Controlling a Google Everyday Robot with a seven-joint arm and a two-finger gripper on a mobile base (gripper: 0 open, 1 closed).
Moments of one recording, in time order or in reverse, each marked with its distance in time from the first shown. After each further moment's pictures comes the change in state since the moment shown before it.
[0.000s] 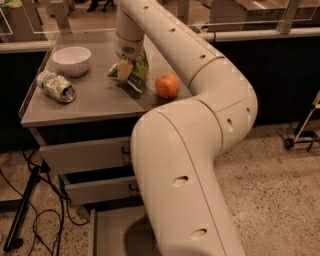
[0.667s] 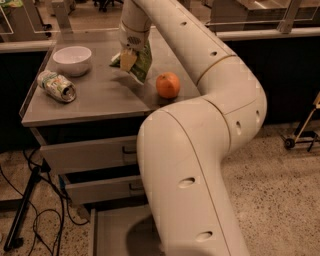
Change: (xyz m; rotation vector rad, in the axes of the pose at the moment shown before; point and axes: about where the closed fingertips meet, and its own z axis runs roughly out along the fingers) arm 0.007 -0.011 -0.031 0.056 -0.047 0.015
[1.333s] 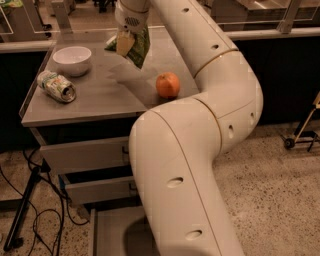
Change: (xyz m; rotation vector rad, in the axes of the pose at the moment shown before) arm -0.021 -0.010 -0.051 0.055 -0.037 -0.025
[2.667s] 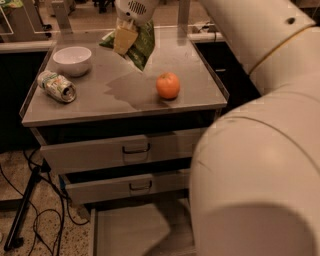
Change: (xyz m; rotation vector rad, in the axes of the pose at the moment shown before) arm -0.025 0.083 -0.083 -0.055 -0.067 0.054
